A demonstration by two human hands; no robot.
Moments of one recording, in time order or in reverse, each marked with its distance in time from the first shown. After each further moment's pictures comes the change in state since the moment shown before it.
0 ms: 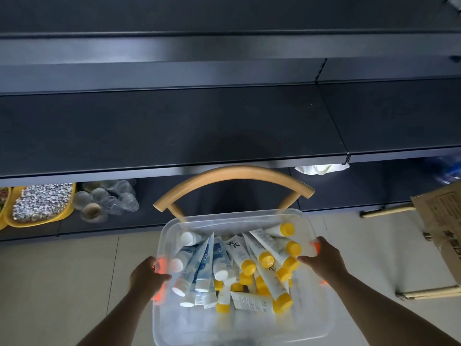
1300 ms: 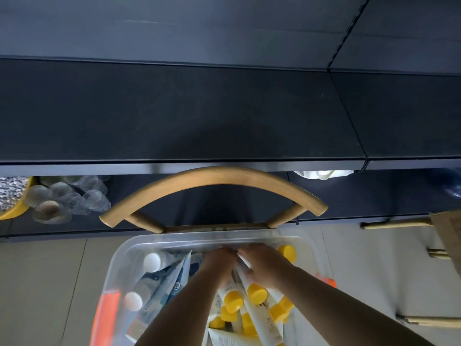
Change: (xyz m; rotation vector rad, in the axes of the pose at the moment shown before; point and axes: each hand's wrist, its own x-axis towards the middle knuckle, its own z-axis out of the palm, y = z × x) left_hand 0.062 0.167 0.152 0.258 -0.221 0.608; right_hand 0.070 -0.082 0.068 -0.439 -0.262 -0.723
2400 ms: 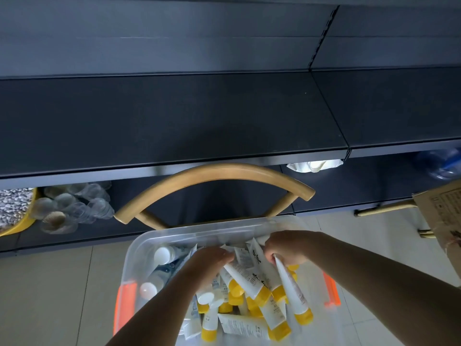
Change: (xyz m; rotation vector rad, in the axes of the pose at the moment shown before) left_hand -0.055 -0.023 -0.039 0.360 0.025 0.405; right_hand -0.033 0.023 -0.055 -0.269 -0.456 -0.111
